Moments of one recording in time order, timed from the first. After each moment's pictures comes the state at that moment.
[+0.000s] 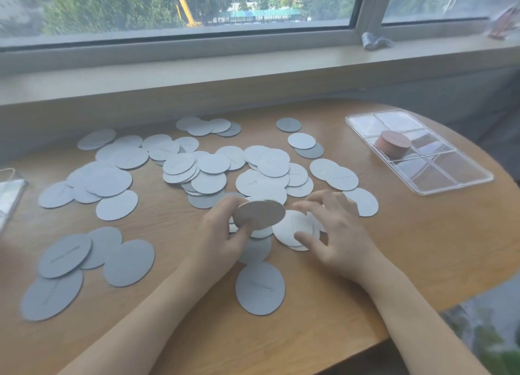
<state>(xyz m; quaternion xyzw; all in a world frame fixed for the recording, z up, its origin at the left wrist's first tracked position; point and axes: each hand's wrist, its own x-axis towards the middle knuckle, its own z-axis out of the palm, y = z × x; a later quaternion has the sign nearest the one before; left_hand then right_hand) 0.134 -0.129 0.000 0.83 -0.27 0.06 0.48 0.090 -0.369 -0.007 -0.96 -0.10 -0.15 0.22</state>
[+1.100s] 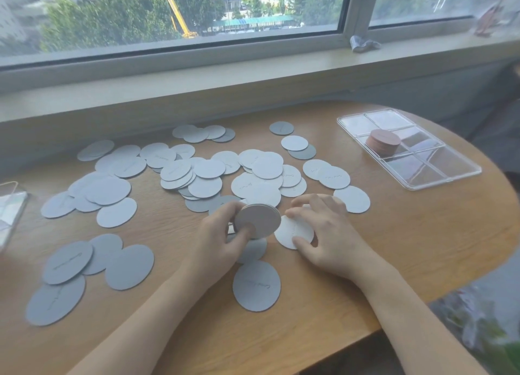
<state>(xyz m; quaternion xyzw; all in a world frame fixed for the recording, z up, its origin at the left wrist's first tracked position) 0.127 -0.131 0.005 0.84 -0.26 0.03 0.48 0.086 -0.368 -0.009 -0.97 -0.10 -0.12 0.20</state>
